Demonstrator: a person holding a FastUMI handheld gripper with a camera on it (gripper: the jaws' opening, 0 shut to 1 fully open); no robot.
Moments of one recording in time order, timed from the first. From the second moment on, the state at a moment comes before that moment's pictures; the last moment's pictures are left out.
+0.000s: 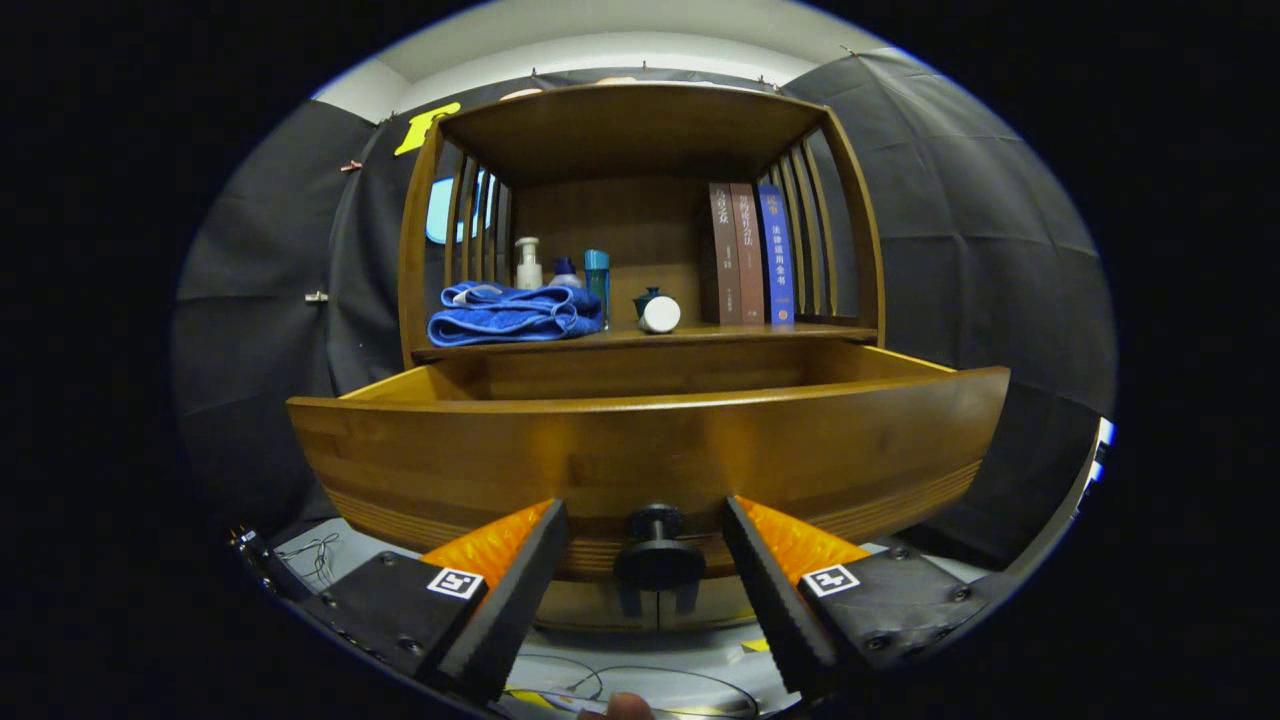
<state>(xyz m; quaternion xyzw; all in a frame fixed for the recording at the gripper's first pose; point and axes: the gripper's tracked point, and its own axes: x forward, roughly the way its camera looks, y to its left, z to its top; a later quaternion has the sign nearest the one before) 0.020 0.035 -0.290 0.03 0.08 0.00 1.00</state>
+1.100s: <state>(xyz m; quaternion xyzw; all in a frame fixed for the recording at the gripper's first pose) 0.139 0.037 -0.298 0.03 0.13 0.01 0.99</state>
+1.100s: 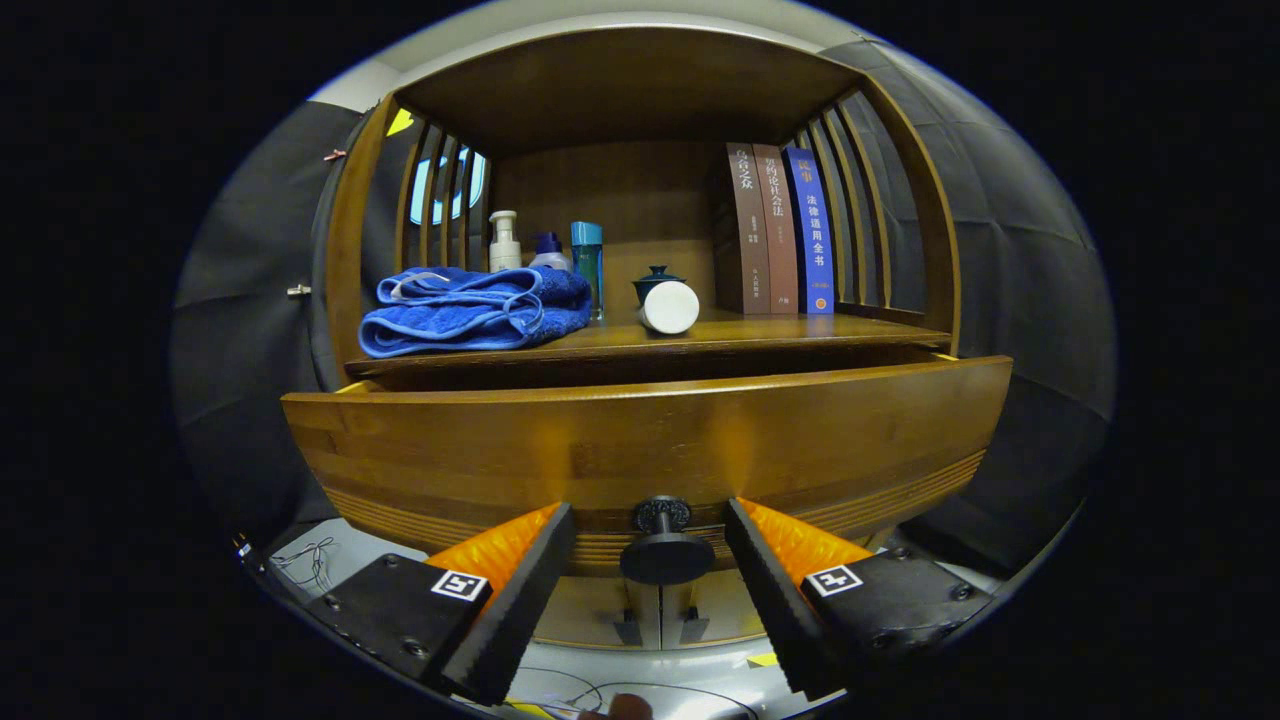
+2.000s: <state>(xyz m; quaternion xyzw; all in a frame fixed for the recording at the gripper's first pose) 0.183 0.034 -0.313 0.05 0.12 0.01 0.99</state>
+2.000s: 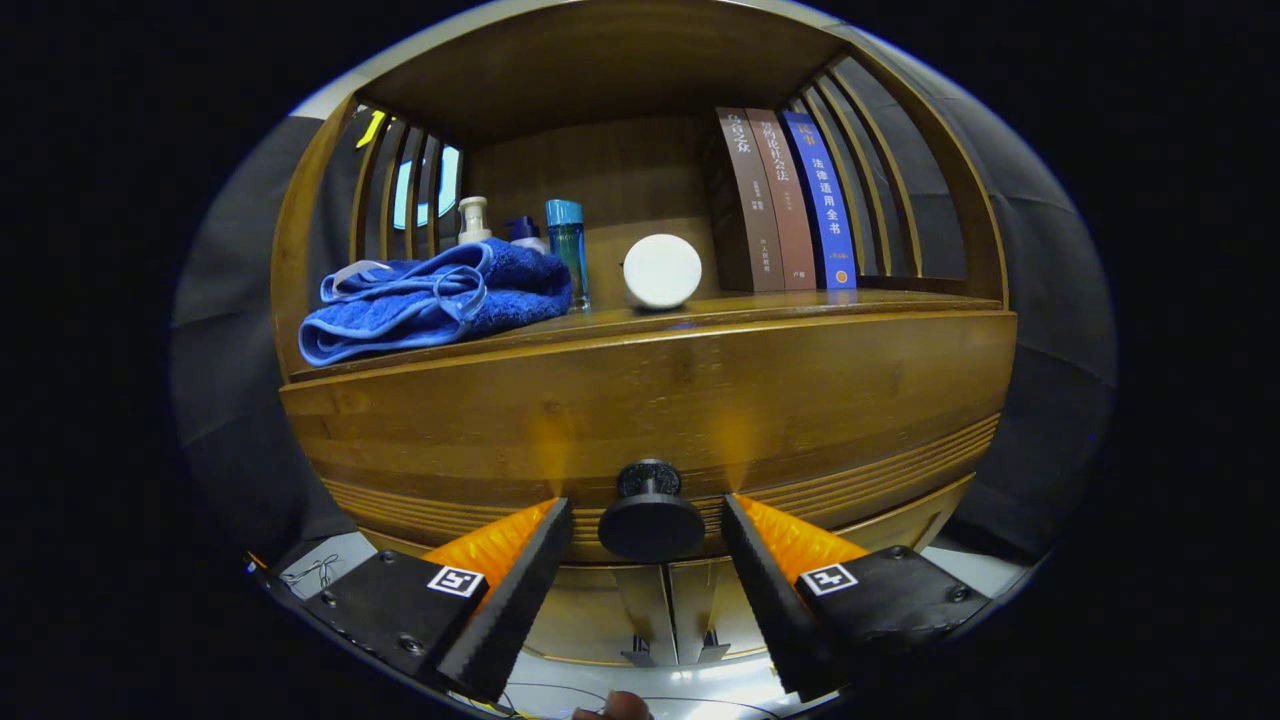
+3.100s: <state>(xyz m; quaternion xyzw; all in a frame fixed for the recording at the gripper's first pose) 0.049 -0.020 -0.034 -0.02 0.05 -0.03 1.00</state>
